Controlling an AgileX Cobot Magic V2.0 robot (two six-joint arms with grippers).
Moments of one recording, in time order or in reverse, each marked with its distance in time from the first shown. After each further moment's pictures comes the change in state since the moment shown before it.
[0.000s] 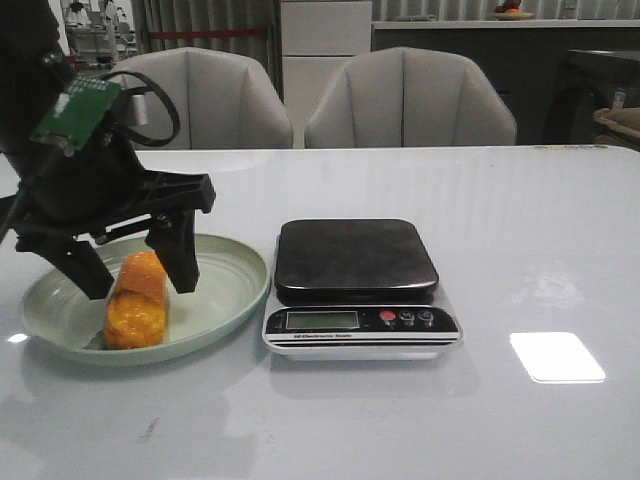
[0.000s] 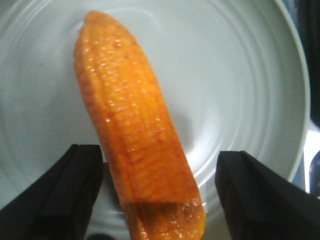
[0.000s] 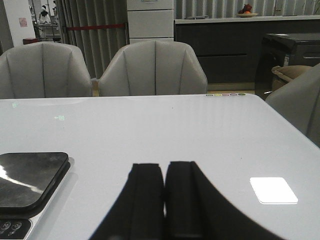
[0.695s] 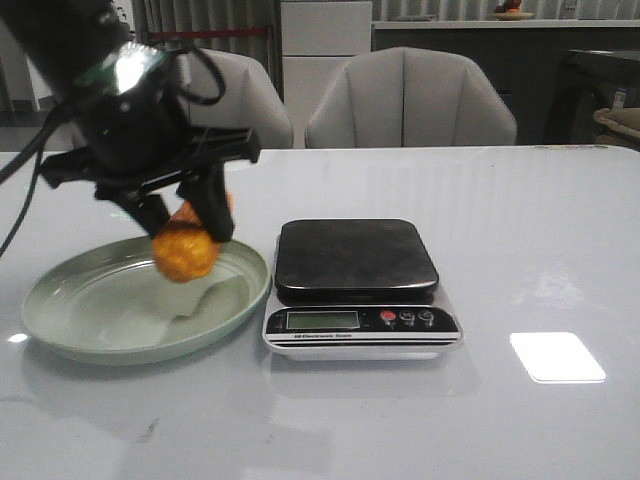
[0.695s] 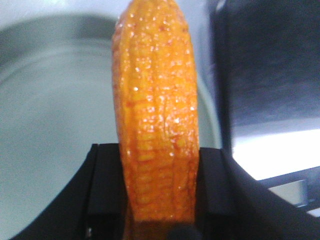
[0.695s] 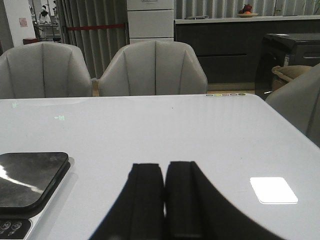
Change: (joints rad) left arm -0.064 0.042 -0.202 0.002 0.050 -0.001; right arm 0.000 0.000 0.000 0.000 0.000 0.000
